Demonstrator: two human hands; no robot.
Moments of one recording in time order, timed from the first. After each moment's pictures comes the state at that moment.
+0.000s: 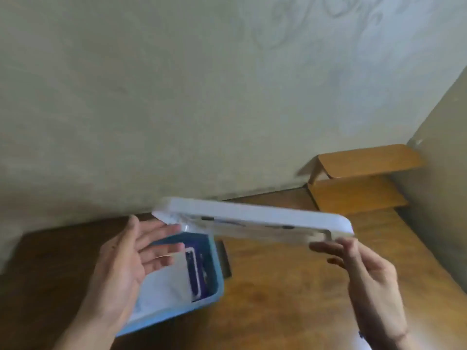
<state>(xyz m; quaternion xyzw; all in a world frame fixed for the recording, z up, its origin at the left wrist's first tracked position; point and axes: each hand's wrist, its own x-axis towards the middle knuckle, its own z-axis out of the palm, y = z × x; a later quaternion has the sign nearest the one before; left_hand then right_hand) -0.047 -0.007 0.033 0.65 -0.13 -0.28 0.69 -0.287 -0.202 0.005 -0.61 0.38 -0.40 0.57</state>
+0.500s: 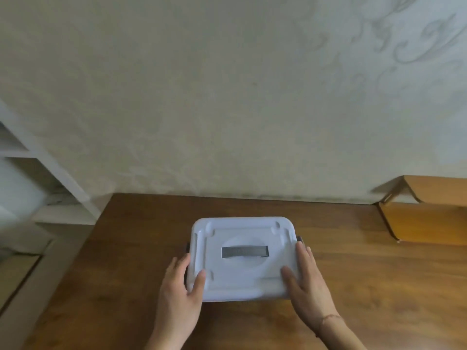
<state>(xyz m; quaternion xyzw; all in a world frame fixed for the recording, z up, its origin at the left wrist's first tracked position) -0.020 0.127 -0.090 0.91 -0.10 -0.14 0.37 -0.155 -0.090 -0.093 -0.85 0.34 -0.08 0.40</state>
